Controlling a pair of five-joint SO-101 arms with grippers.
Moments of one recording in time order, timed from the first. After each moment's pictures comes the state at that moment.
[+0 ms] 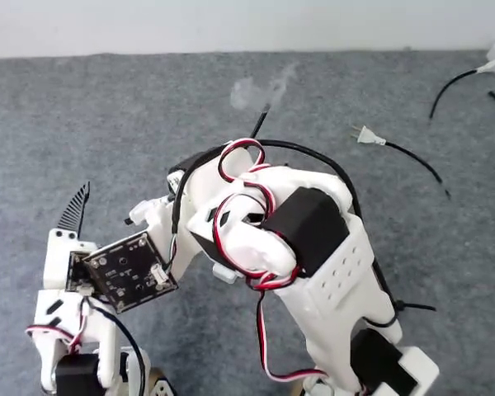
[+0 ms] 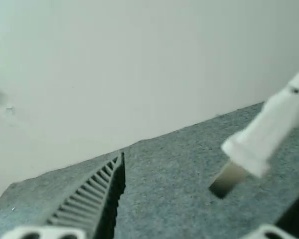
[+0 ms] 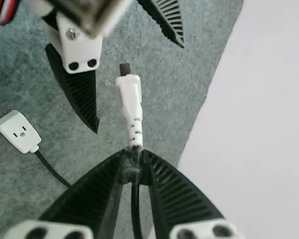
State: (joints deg) left arm -8.5 -103.3 76.4 45.4 -13.4; right arm -50.2 -7.8 -41.7 100.7 78.0
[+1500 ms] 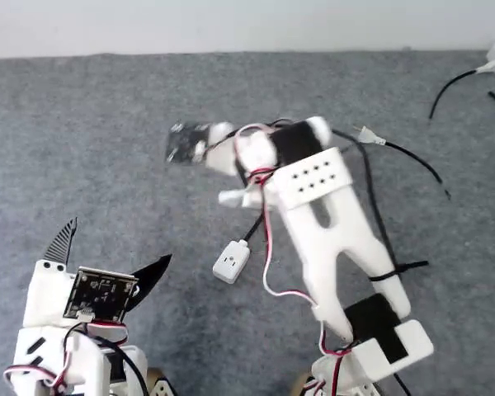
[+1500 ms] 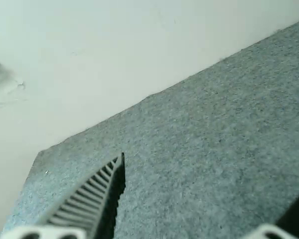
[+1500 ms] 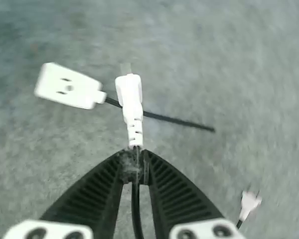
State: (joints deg) left arm -13.1 -103.3 58.9 73.7 -23.0; right arm -26.2 1.5 -14.5 91.3 55.6
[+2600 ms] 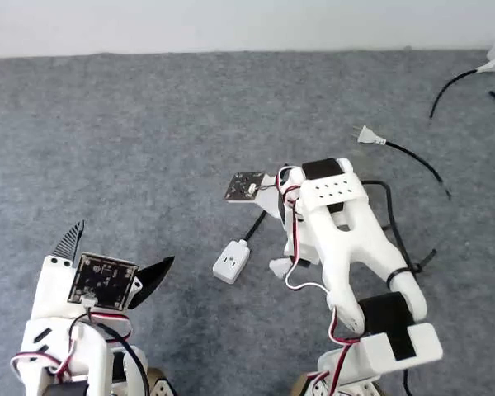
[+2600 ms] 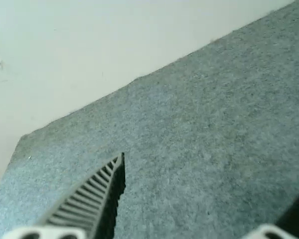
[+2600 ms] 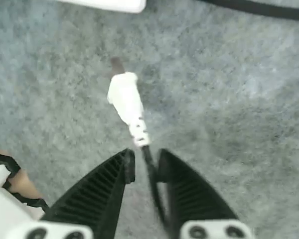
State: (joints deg) left arm -13.1 -103.3 63.6 73.7 -21.8; right arm -16.5 1.4 20.0 82.3 54.7
